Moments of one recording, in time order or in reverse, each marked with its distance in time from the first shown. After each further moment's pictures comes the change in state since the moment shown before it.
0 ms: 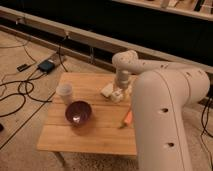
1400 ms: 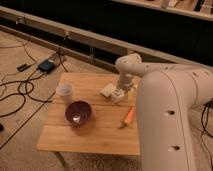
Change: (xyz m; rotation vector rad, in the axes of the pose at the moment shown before) arm -0.013 -0.007 0.002 -0.031 -0.030 0.048
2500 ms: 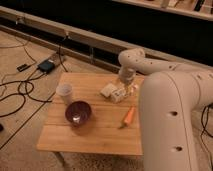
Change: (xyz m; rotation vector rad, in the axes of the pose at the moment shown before) arm -0.024 0.034 -0.030 -0.127 -0.012 -0.049
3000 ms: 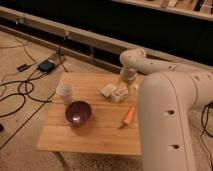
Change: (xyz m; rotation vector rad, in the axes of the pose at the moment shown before) arm -0.012 -0.007 0.016 0.049 -0.027 -0.004
